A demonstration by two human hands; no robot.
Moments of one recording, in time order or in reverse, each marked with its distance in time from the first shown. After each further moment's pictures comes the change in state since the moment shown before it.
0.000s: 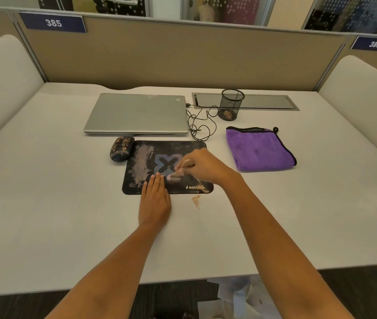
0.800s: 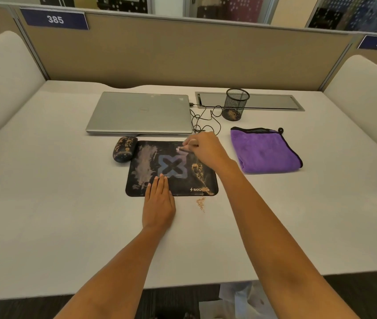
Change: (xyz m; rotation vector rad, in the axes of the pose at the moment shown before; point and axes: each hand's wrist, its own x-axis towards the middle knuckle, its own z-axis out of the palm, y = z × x) left_hand -0.001 0.000 -0.001 -0.003 -0.015 0.000; right_hand 0.040 -0.001 -0.015 0.072 0.285 0.160
